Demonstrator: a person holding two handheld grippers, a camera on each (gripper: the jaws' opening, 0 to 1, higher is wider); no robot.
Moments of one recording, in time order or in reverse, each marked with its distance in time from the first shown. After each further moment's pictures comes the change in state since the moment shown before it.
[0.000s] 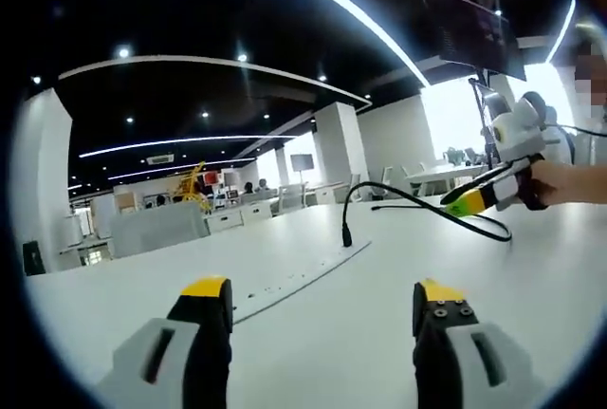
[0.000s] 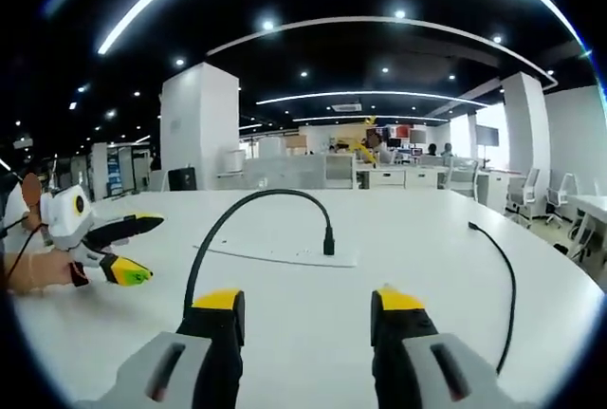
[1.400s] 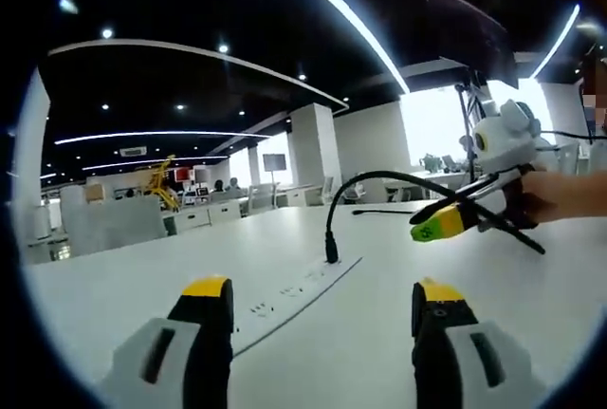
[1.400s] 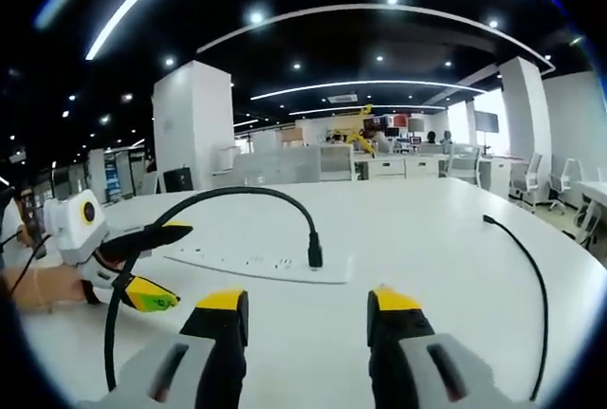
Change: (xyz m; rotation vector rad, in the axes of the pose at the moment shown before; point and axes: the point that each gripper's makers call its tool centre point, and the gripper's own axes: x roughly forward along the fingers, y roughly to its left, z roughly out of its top) left arm 0.096 -0.012 -0.011 -0.061 -0.015 -0.144; right arm 0.064 -0.026 -0.003 0.054 0.022 0.006
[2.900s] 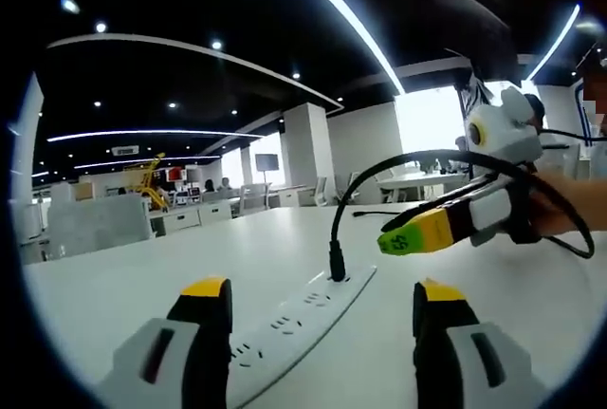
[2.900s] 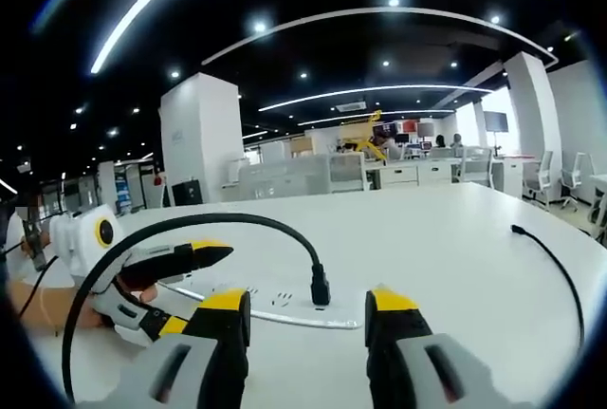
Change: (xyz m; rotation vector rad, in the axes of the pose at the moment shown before) left arm 0.058 0.001 -0.005 0.007 0.005 -0.029; right arm 0.056 -0.001 0.022 0.012 -0.046 0.052
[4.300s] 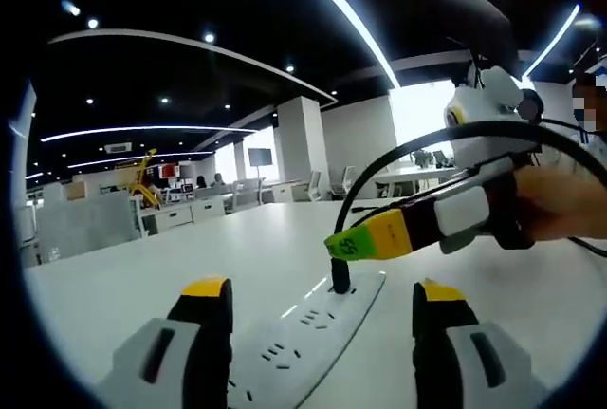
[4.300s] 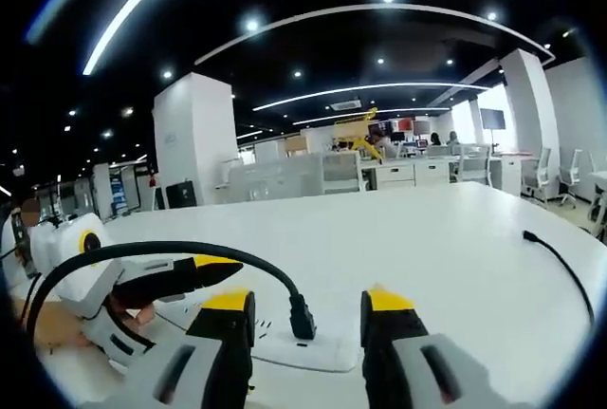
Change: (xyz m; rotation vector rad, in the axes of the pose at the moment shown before) left arm 0.035 -0.001 -0.001 0.007 0.018 -0.045; right arm 0.036 -0.012 0.007 0.020 0.008 -0.015
